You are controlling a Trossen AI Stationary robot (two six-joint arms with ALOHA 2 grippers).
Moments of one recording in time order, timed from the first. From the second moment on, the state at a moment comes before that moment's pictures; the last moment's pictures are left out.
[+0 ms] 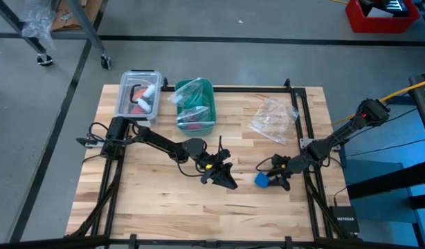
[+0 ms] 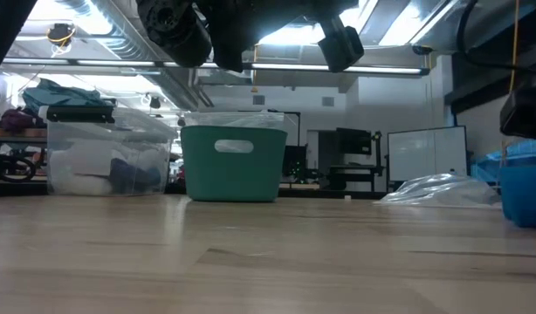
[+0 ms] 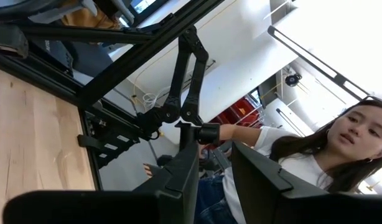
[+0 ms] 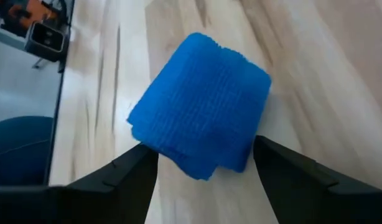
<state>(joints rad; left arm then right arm) -0.14 2.00 1.15 1.09 0.58 -1.03 0.58 0.84 0.01 0.18 0.06 0.94</state>
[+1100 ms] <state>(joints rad) -0.13 2.00 1.15 0.91 0.29 -0.58 0.58 0.45 0.23 0.19 0.20 0.49</state>
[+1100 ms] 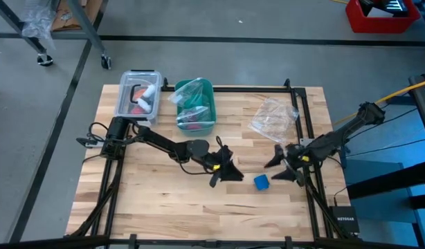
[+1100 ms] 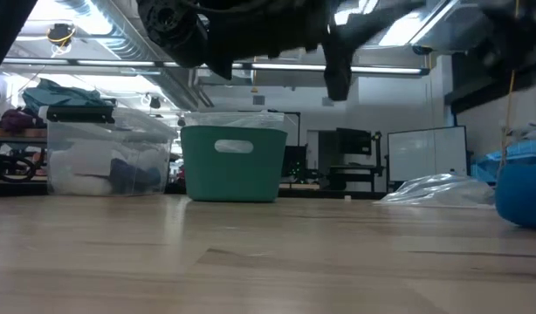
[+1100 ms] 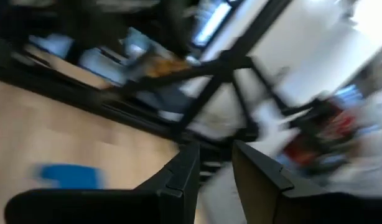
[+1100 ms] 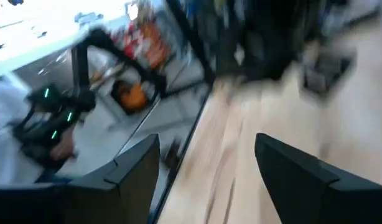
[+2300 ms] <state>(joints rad) 0.02 1.93 1.15 0.93 0.25 -0.33 0.58 0.68 0.76 -1.38 0.54 0.47</state>
